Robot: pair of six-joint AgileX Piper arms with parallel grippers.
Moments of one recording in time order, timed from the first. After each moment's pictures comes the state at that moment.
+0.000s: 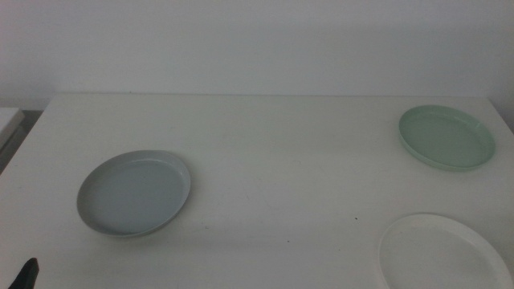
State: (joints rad) left arm -0.05 0.00 0.00 0.16 0.31 0.00; right arm 0.02 0.00 0.00 0.01 0.17 -0.03
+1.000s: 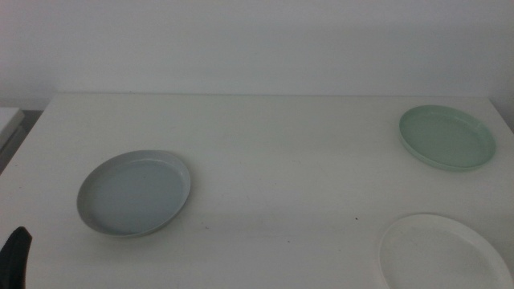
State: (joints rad) left arm -0.05 0.00 0.00 0.08 0.10 -0.08; right arm 0.02 0.00 0.00 0.02 0.16 -0.03
